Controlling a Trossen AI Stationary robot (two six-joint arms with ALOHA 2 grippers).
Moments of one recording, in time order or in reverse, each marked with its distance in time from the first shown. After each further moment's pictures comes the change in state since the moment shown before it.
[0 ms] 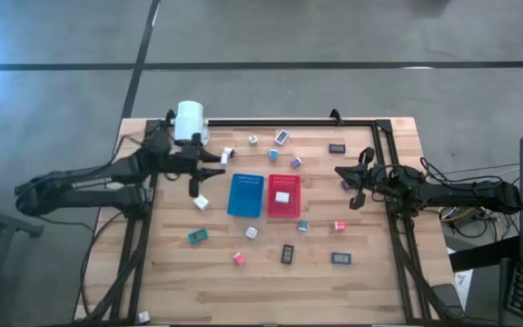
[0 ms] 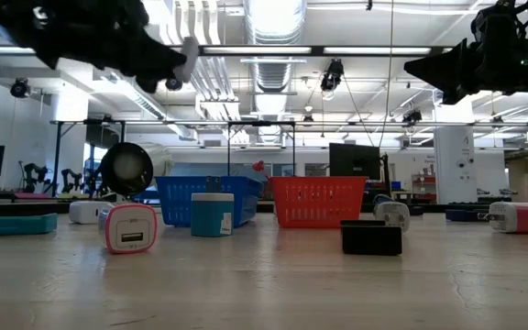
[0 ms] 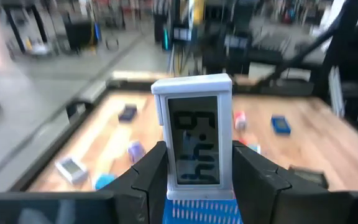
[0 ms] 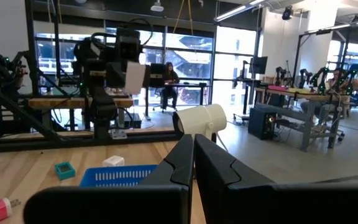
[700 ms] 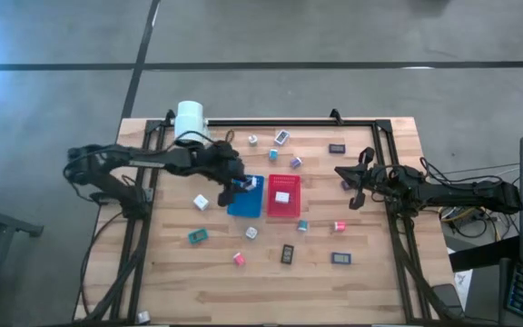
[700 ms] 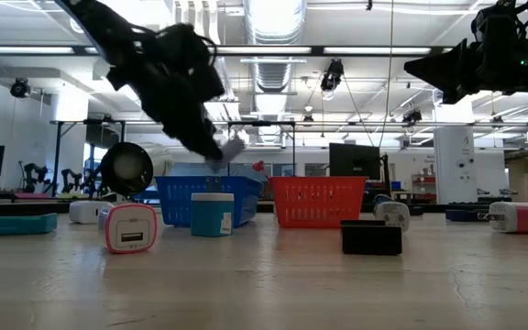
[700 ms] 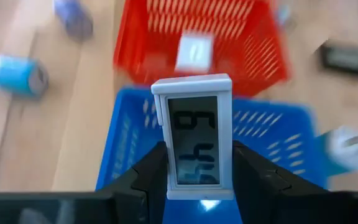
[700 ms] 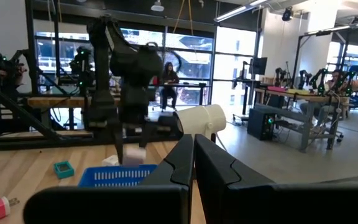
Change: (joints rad) left arm -0.101 0.644 0.315 -0.293 -0.068 0.118; right arm 0.000 0.000 0.000 0.000 0.000 -0.009
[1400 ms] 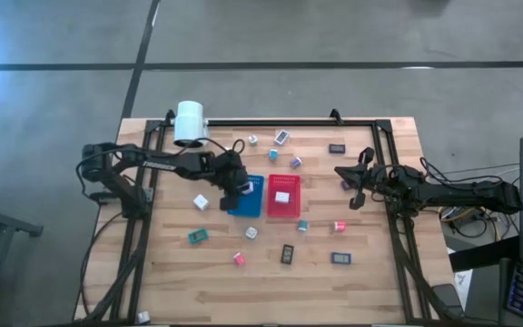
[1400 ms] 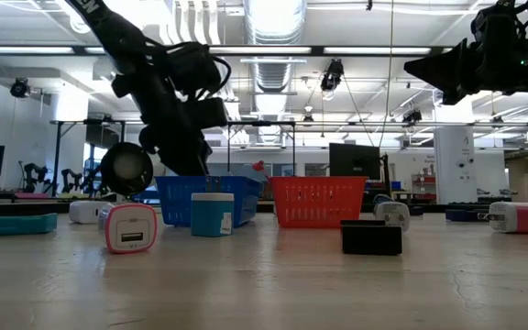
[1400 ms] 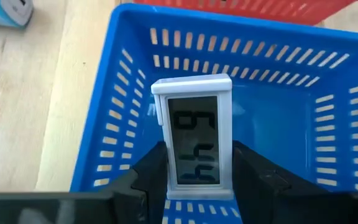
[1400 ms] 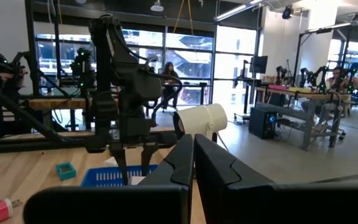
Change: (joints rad) left arm -0.046 0.105 0.026 -0.087 -0.142 0.001; right arm 0.000 0.000 0.000 0.000 0.000 0.019
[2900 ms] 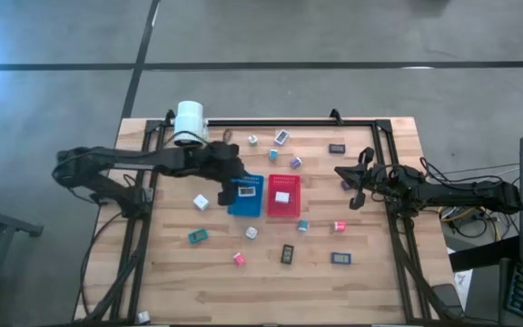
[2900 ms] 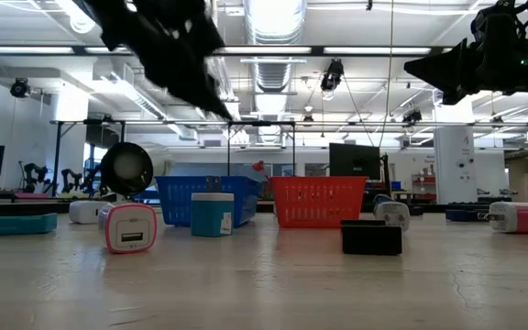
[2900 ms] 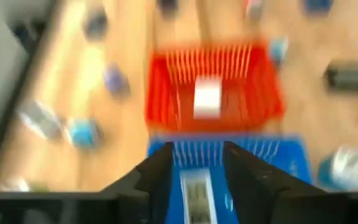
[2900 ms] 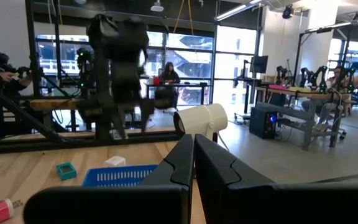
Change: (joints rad) left arm -0.056 -0.255 0.059 0.013 -0.049 0.089; right arm 0.000 0.000 0.000 0.000 0.000 -0.001
